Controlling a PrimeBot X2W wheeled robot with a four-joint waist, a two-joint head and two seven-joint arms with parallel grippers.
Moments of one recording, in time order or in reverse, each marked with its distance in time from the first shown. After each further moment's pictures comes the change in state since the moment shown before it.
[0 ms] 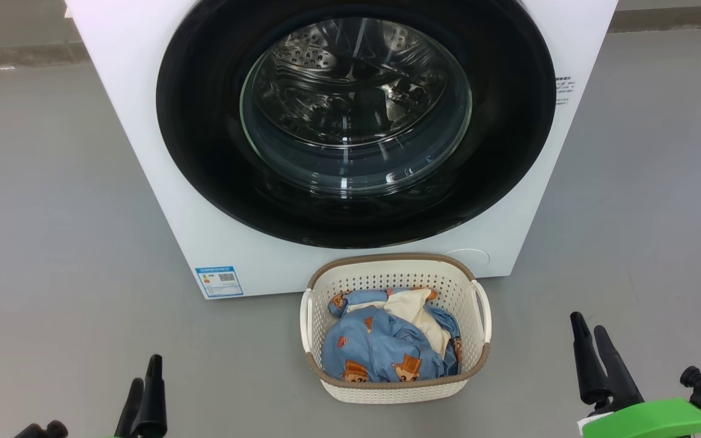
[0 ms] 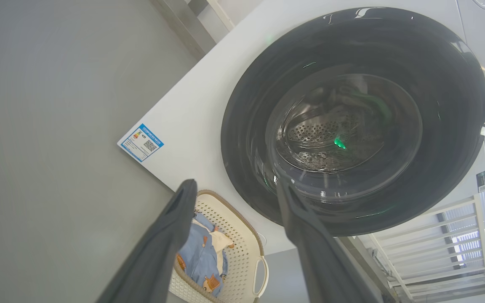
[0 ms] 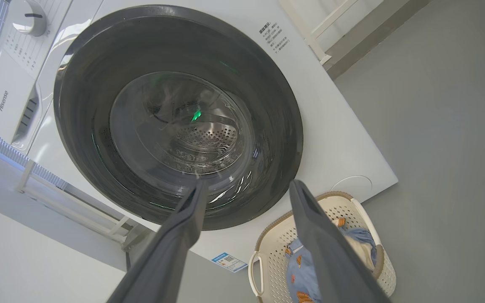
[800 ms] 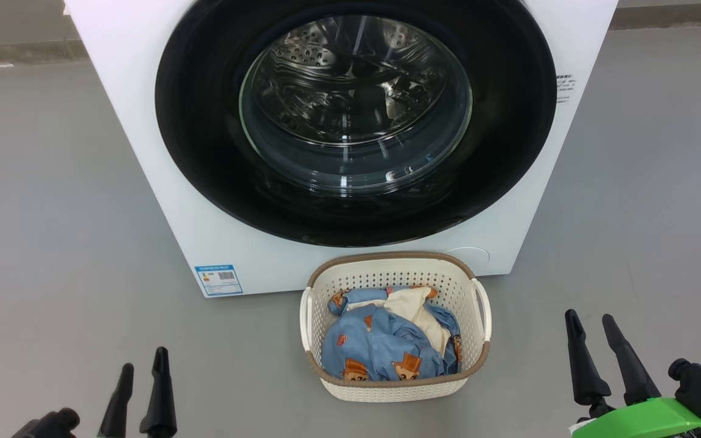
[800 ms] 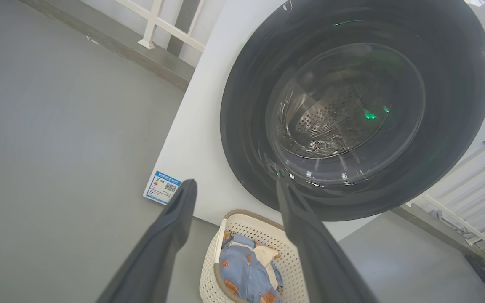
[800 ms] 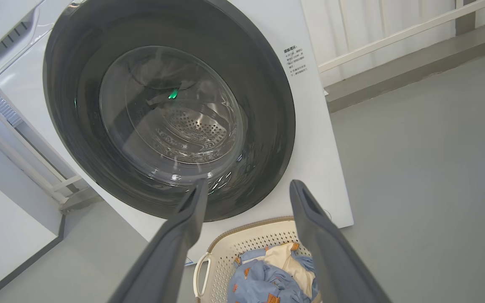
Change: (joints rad) left arm 0.012 0.004 -0.010 -0.050 0.348 -0.003 -0.066; right arm 0.006 -0.001 -0.009 -0.030 -0.336 0.000 -0.066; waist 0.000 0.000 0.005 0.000
